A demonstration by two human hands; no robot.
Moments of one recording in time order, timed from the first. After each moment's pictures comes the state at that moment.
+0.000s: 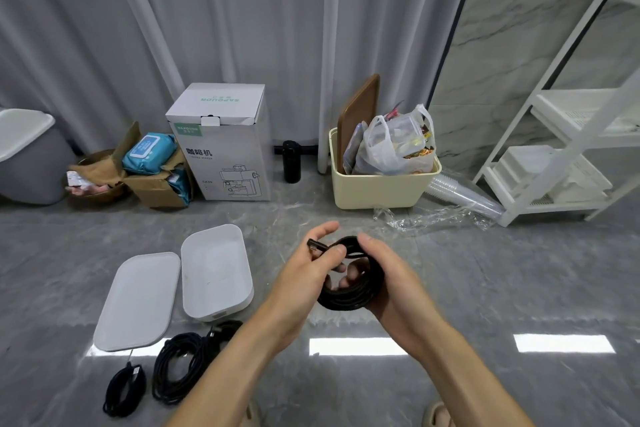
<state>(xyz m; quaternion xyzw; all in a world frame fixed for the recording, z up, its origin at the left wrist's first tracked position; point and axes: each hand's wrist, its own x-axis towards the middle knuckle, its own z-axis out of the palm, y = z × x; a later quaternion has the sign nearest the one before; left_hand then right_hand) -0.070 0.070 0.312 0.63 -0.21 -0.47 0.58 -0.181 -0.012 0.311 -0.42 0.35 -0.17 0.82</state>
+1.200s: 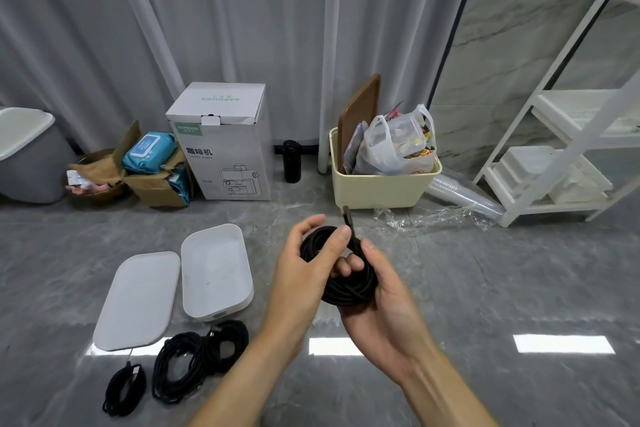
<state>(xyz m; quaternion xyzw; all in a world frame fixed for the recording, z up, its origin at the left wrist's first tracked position) -0.087 0.070 0.330 0.61 -0.18 -0.36 0.68 -0.170 0.018 0.317 -0.21 0.25 -0.24 0.91</state>
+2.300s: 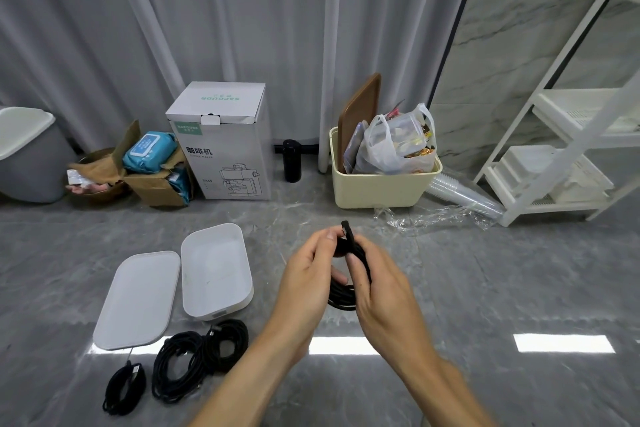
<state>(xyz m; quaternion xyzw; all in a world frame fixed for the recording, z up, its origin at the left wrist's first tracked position) -0.092 0.070 0.328 0.66 -0.20 -0.38 0.62 -0.184 0.005 0.287 -0.80 0.35 -0.23 0.42</state>
